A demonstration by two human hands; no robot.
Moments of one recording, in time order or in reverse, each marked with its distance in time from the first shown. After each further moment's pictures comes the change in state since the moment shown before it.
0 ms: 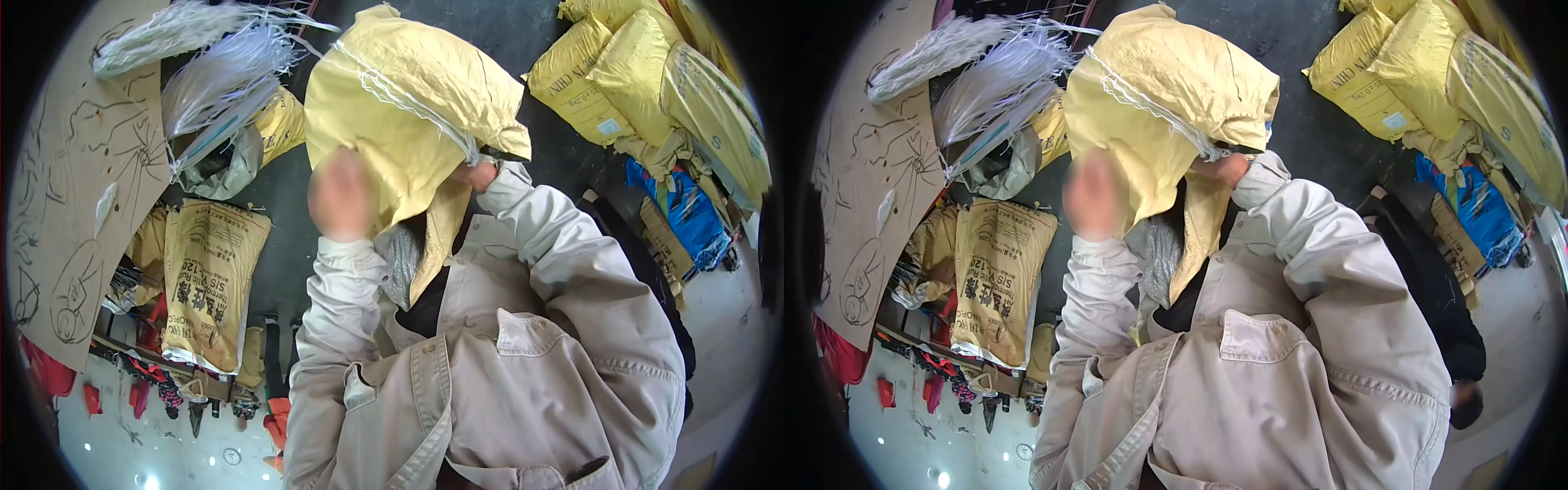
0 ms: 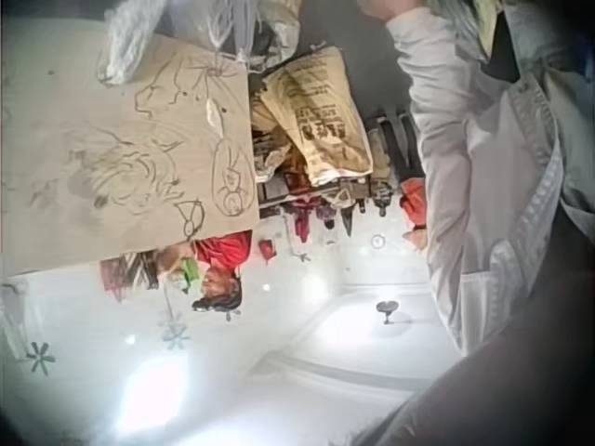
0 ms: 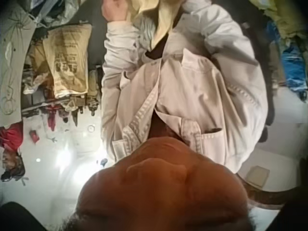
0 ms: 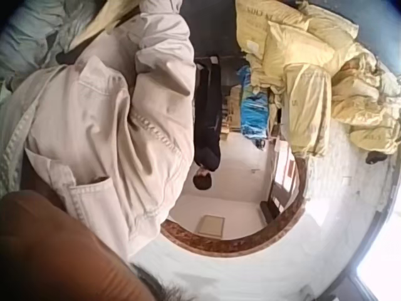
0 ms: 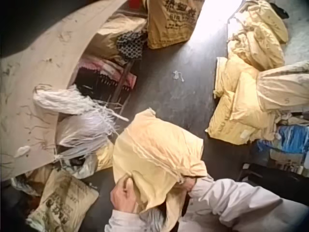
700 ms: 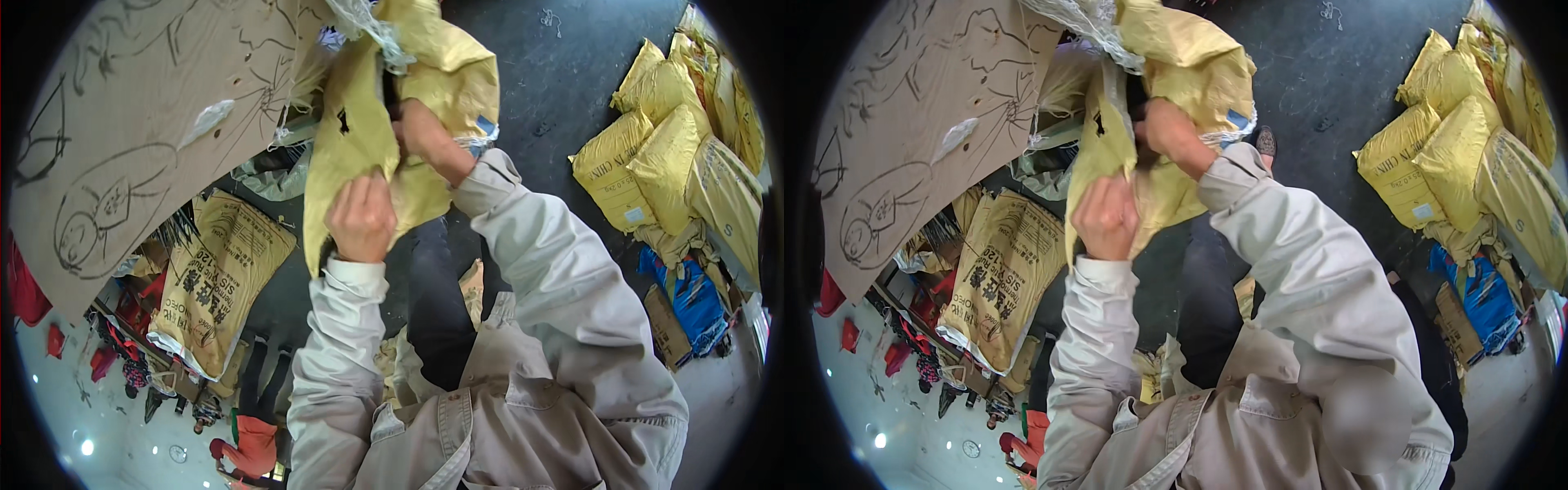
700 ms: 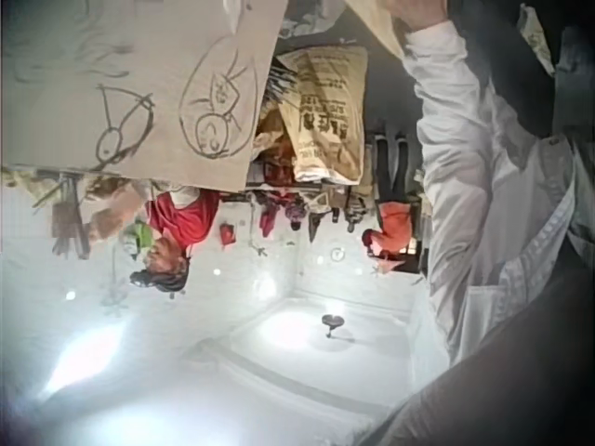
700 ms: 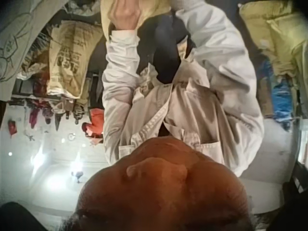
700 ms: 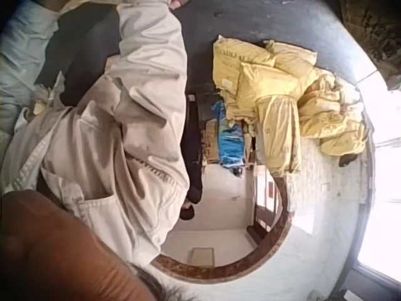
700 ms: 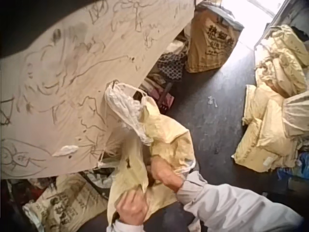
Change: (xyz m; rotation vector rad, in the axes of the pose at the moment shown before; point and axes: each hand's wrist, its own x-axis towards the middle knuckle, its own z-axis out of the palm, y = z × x) left_hand 0.037 -0.036 -0.091 0.588 0.391 0.658; right_hand 0.138 -0.083 0.199 -0.818 -0.275 -0.044
